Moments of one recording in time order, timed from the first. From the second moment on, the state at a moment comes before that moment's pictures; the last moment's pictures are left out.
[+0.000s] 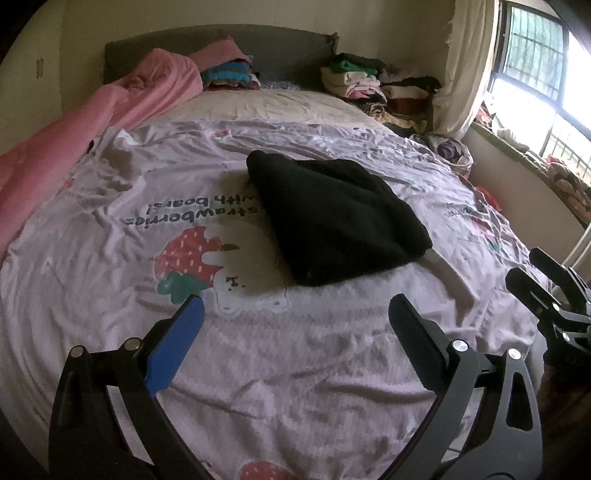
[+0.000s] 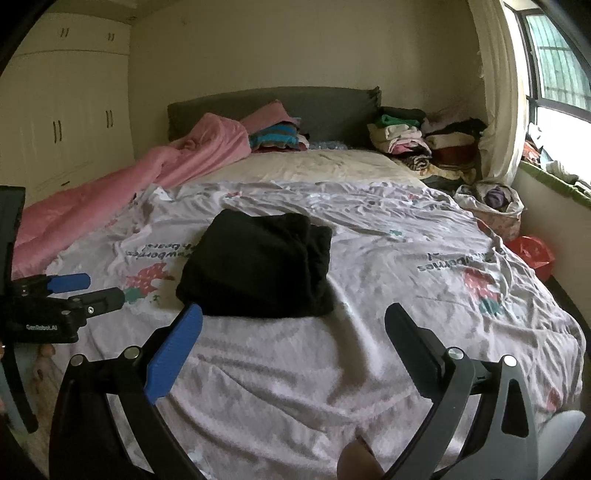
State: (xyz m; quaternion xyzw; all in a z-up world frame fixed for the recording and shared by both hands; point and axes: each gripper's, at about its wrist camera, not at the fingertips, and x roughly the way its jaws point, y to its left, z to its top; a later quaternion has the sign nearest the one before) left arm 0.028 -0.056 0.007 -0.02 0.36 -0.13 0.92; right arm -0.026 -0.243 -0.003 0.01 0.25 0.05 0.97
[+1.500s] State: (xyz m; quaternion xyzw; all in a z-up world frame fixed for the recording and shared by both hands) left arm 0.013 -0.040 -0.043 -0.03 0.38 -0.09 0.92; right arm -0.036 -0.229 -0.071 0.01 0.30 0.02 0.95
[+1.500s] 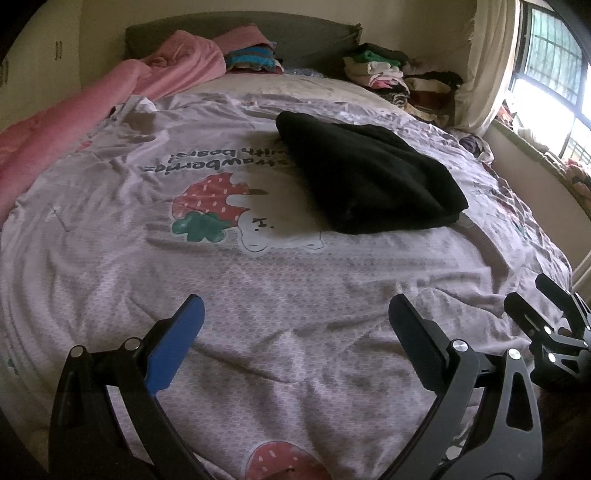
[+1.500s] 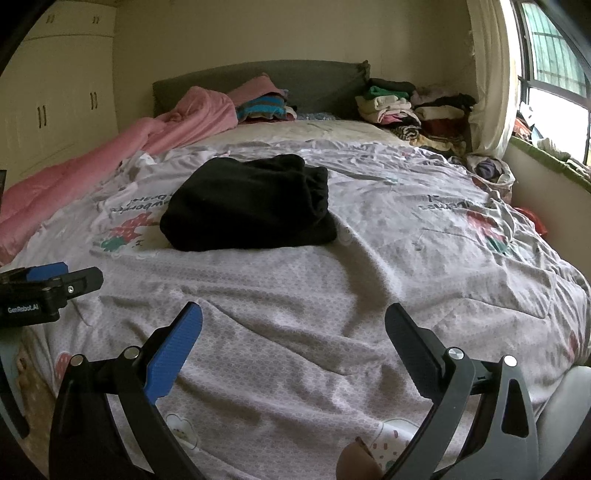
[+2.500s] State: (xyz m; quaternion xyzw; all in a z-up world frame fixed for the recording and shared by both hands) left arm 0.013 -0.039 -0.041 -0.02 0.38 -0.08 0.92; right arm -0.035 -0.228 -0.071 0.01 0.30 0.02 0.95
